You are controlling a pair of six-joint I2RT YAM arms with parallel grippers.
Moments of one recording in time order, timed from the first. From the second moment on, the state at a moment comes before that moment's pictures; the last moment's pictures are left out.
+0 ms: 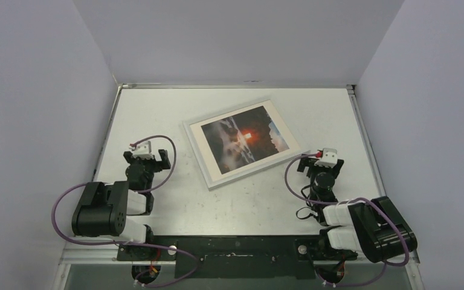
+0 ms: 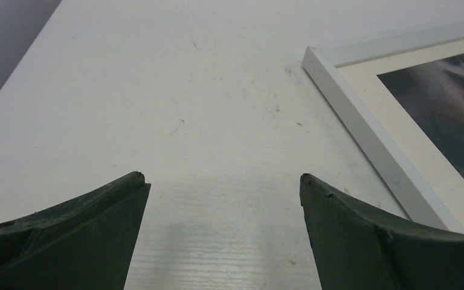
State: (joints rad) left arm 0.01 1.47 0.11 1.25 0.01 -0.07; right arm 0.26 1.31 0.06 1.13 0.45 -0.02
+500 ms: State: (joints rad) left arm -0.04 1.47 0.18 1.15 -0.04 -0.06; right arm 0.07 1.60 0.06 1.39 0.37 0.01
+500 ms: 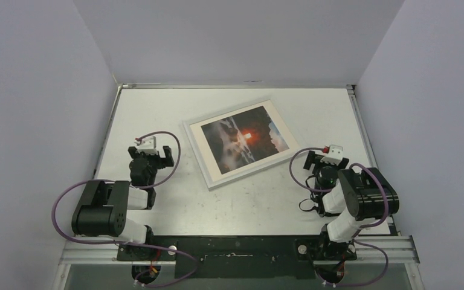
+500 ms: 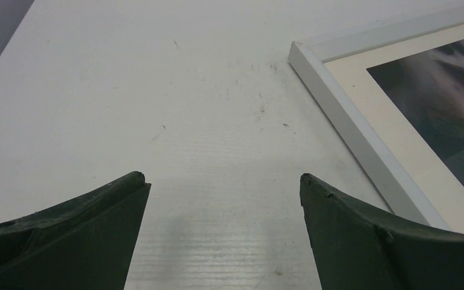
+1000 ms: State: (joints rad) left arm -0.02 1.47 0.11 1.27 -0.03 -0.07; right arm 0.14 1.62 0.22 1.23 0.36 -0.03
